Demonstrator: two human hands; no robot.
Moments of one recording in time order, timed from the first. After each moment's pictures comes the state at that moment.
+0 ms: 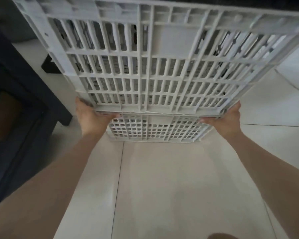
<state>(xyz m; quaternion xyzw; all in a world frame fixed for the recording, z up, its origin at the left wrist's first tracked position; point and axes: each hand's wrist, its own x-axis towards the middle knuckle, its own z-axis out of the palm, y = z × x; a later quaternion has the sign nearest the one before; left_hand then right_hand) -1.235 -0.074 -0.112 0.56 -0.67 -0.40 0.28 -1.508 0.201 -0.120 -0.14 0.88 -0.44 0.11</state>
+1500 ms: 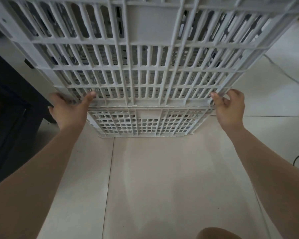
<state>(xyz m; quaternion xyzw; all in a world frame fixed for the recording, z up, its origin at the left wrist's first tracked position) -1.238 -0.065 -0.097 0.59 -0.64 -0.36 0.34 -1.524 0.213 -0.109 -0.18 0.87 -0.46 0.00</state>
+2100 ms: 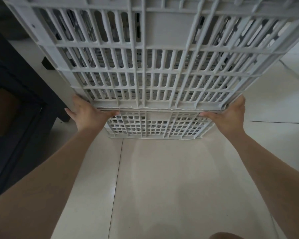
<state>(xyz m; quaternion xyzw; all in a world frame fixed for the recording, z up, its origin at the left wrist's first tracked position) -1.239 -0.053 -0.103 0.57 -0.74 -0.25 0.23 -1.516 0.201 -0.130 -0.20 0.89 -0.42 0.03</state>
